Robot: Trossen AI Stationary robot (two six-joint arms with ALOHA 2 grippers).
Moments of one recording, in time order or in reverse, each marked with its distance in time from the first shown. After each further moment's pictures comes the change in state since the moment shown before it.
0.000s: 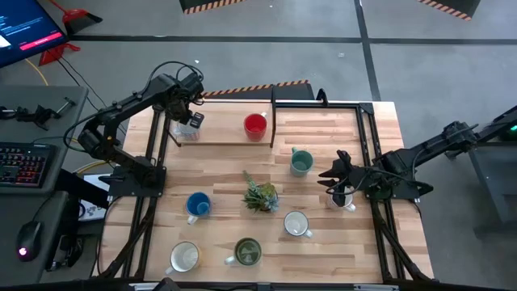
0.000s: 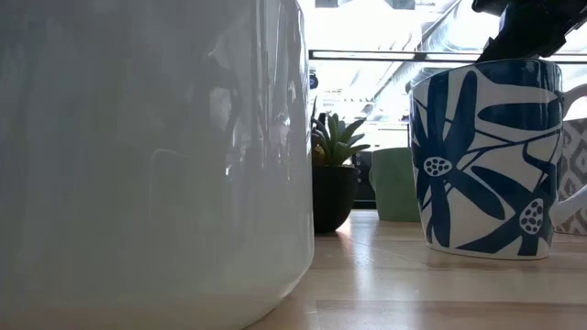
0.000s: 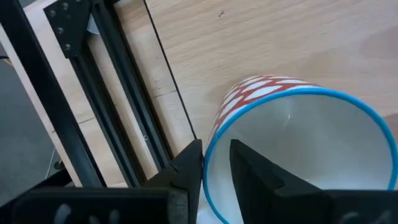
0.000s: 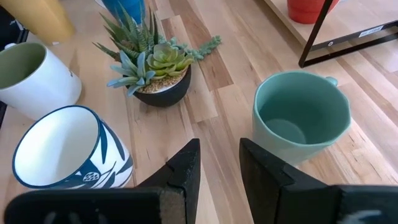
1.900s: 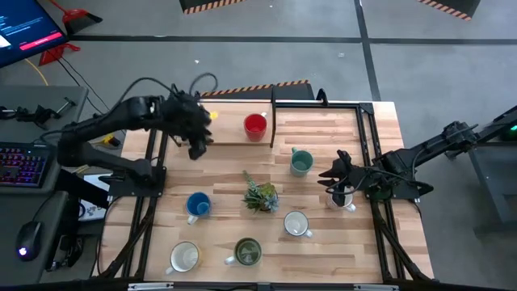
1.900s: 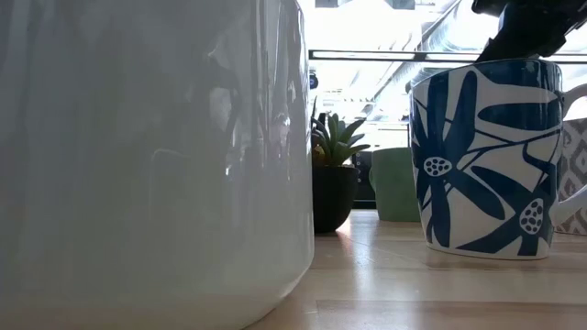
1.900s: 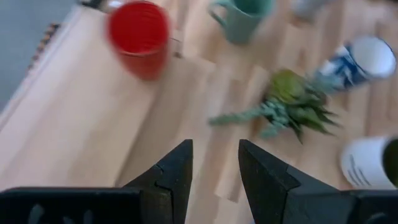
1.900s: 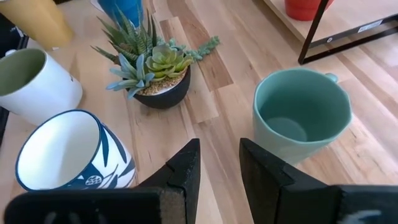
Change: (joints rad) left arm -0.605 -0.280 0.147 0.199 0.257 0.226; right arm 0.000 0.000 0.000 0.000 0.001 0.038
